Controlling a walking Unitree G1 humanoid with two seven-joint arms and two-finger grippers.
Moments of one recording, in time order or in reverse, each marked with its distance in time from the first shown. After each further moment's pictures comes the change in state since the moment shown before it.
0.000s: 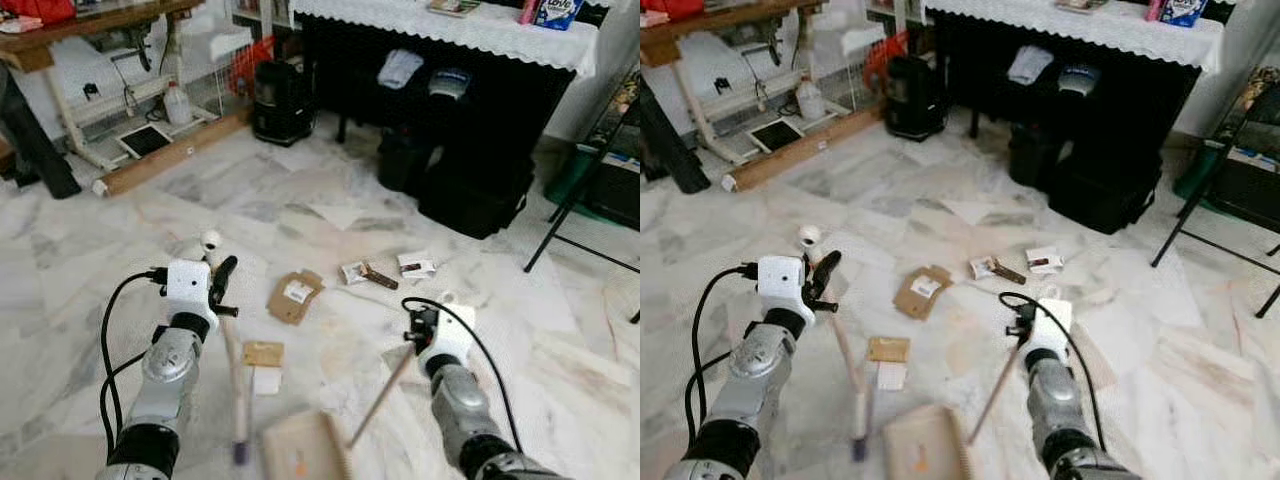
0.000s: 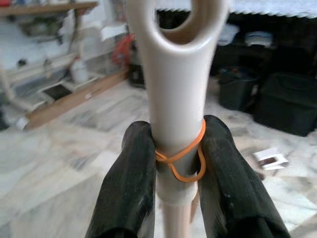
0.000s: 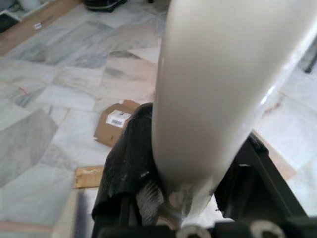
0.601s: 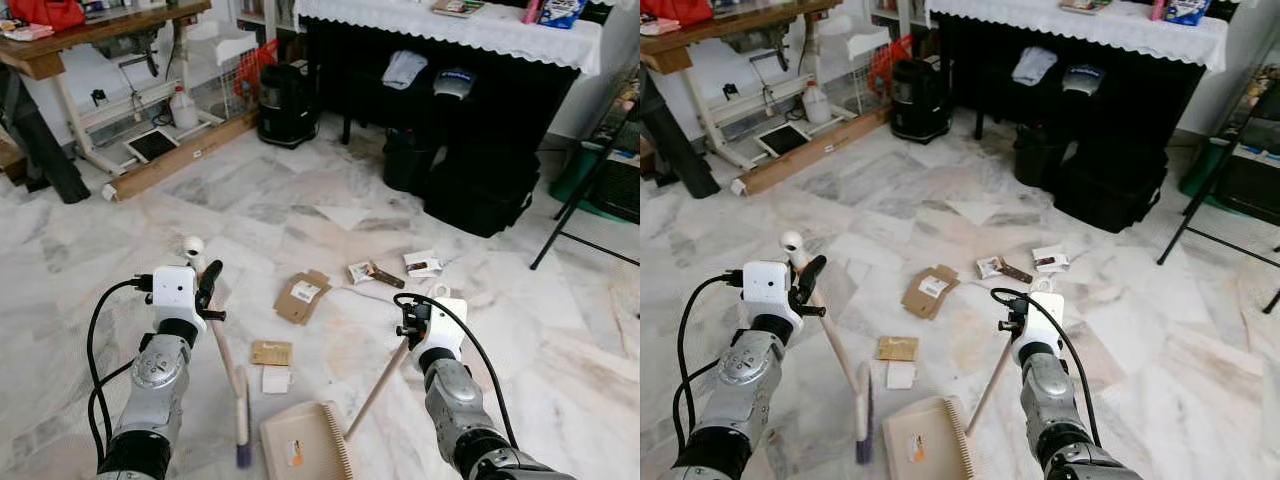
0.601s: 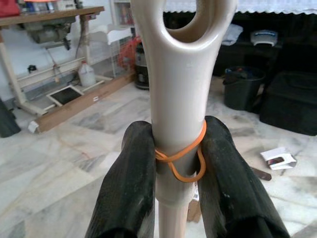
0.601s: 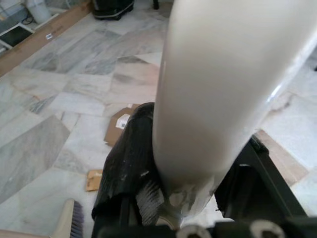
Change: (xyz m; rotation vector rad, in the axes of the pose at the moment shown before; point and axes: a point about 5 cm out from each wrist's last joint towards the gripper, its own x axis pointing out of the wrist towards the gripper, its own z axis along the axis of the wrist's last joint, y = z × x) left arm -0.001 0.004 0.000 0.003 0.000 0.031; right arm 0.000 0.002 0.001 0.015 -0.006 0.008
